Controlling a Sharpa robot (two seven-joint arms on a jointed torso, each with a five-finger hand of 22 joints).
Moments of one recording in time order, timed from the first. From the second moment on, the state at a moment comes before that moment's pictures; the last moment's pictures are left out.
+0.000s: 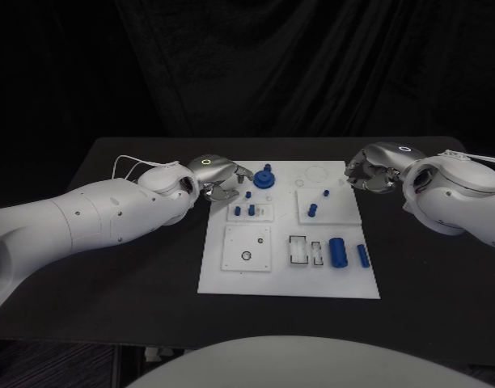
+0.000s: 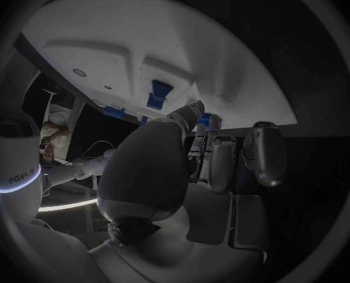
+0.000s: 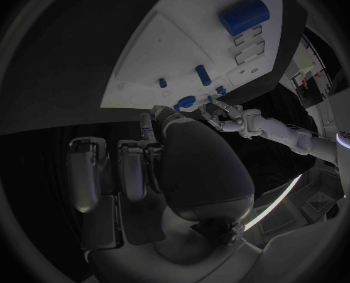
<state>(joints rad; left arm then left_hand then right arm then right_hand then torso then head) 1.17 -0.55 -0.21 1.03 -1.54 -0.40 0.22 1.44 -0.06 0.33 0.03 0.19 0.61 -0.01 0.07 0.43 0.70 0.07 0.38 0.57 1.39 0.01 1.48 1.28 0.06 1.36 0.11 1.29 1.31 1.33 -0.91 -0.25 1.49 -1.48 -0.30 -0.24 1.45 -0.03 0.24 0.22 0.40 0.88 0.12 0.08 0.43 1.47 0.03 1.57 1.31 1.47 -0.03 1.57 1.31 0.02 1.47 0.08 1.53 1.31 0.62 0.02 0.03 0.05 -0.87</state>
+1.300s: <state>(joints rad) 1.18 -0.93 -0.21 1.54 -0.28 -0.18 0.65 1.31 0.15 -0.15 0.29 0.34 0.37 0.01 0.04 0.10 0.08 0.00 0.21 0.03 0.01 0.04 0.01 0.00 0.15 0.06 0.12 0.04 0.40 1.33 -0.91 -0.25 1.50 -1.51 -0.31 -0.21 1.47 -0.15 0.34 0.16 0.45 0.81 0.12 0.10 0.49 0.53 0.13 0.60 0.76 1.44 0.03 1.39 1.31 0.05 1.38 0.13 1.34 1.31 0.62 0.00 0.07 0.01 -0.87</state>
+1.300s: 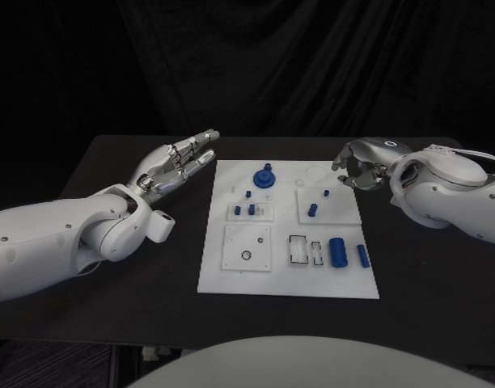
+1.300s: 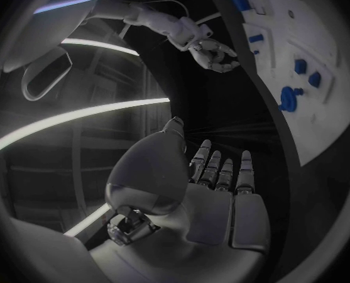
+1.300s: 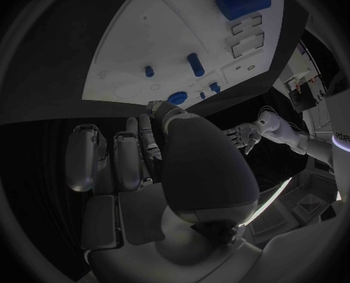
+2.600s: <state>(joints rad) 1.17 -0.93 -0.21 1.55 -0.10 0.04 0.68 1.44 0.21 -0.19 0.25 0.47 0.31 -0.01 0.04 0.06 0.06 0.04 0.21 0.03 0.03 0.11 0.01 0.01 0.15 0.08 0.20 0.04 0.36 1.25 -0.87 -0.25 1.43 -1.59 -0.32 -0.19 1.46 -0.15 0.33 0.14 0.52 0.84 0.11 0.15 0.52 0.66 0.11 0.64 0.65 1.45 0.03 1.42 1.31 0.05 1.42 0.14 1.38 1.31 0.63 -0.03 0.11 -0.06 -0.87</state>
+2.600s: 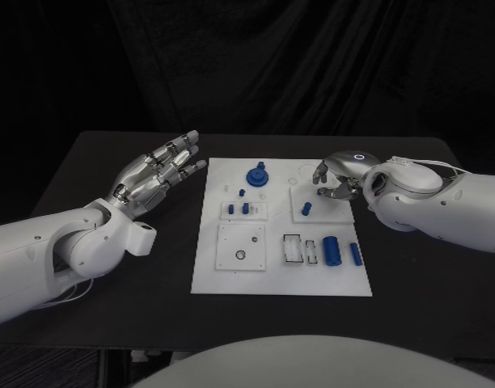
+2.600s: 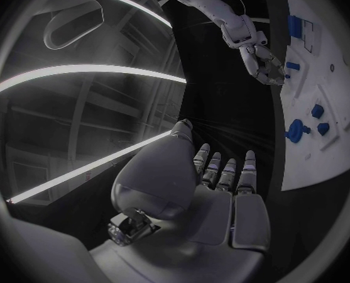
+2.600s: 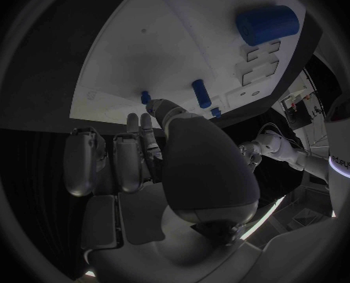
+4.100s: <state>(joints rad) 1.17 -0.92 -0.21 1.55 -0.10 0.05 0.65 1.46 0.22 -0.19 0.20 0.51 0.31 0.01 0.04 0.06 0.06 0.06 0.22 0.03 0.06 0.15 0.02 0.02 0.15 0.12 0.24 0.05 0.38 1.21 -0.85 -0.25 1.38 -1.60 -0.34 -0.17 1.47 -0.12 0.35 0.10 0.56 0.91 0.13 0.24 0.59 0.73 0.08 0.67 0.62 1.46 0.02 1.43 1.31 0.05 1.44 0.12 1.39 1.31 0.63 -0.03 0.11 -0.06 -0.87</state>
